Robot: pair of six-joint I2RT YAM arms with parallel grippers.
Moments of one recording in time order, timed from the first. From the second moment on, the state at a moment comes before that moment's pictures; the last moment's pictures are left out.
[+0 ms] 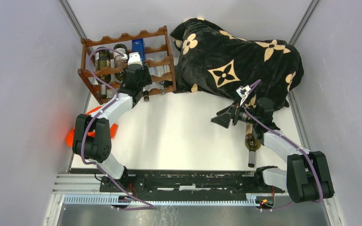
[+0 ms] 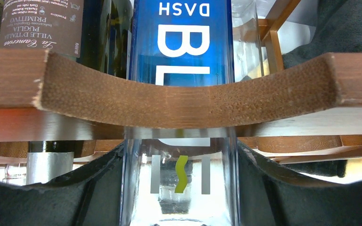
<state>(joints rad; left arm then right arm) -0.24 1.63 1.12 0.13 -0.36 -0.22 0.13 1.20 0.46 0.53 -1.02 0.47</state>
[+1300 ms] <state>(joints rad) -0.23 1.26 1.05 0.01 -0.33 -0.25 0.13 1.10 0.53 0.35 -1.02 0.19</state>
